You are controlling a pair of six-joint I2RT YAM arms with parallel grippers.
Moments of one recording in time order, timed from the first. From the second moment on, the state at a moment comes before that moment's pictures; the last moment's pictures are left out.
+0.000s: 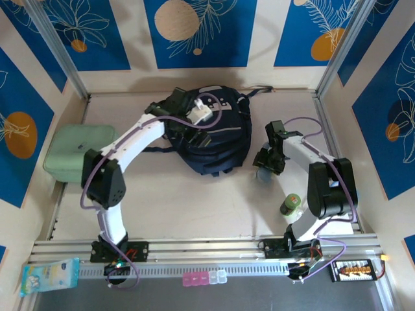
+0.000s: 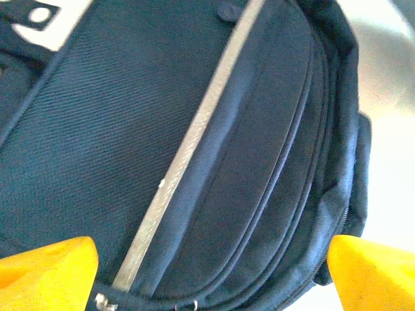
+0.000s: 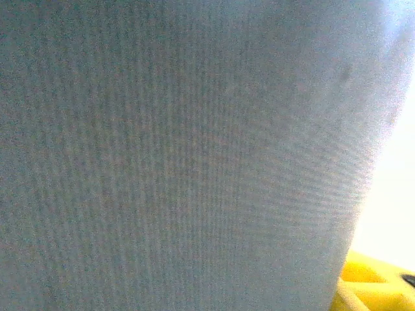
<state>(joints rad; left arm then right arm) -0.57 1.90 1.73 -0.82 0.21 0.34 0.17 1.61 1.03 -0.81 -0.10 0.56</state>
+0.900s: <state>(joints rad) -0.59 2.24 2.27 -1.19 0.12 0.61 0.13 1.48 1.01 -0.75 -0.26 0.61</state>
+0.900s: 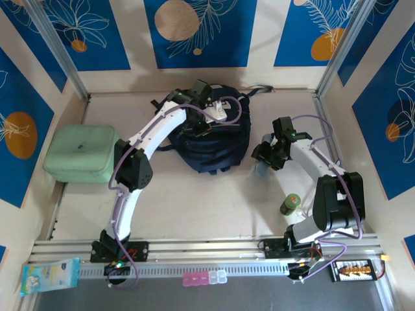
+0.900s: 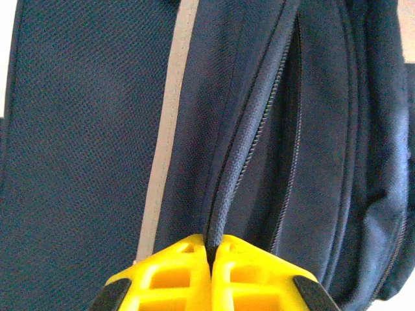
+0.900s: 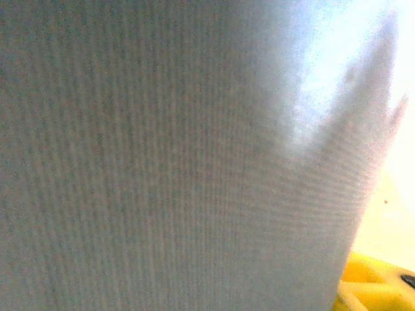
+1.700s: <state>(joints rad) -0.61 2.13 2.27 -0.98 0.29 0.03 0.22 1.62 1.30 -0.55 -0.60 0.86</state>
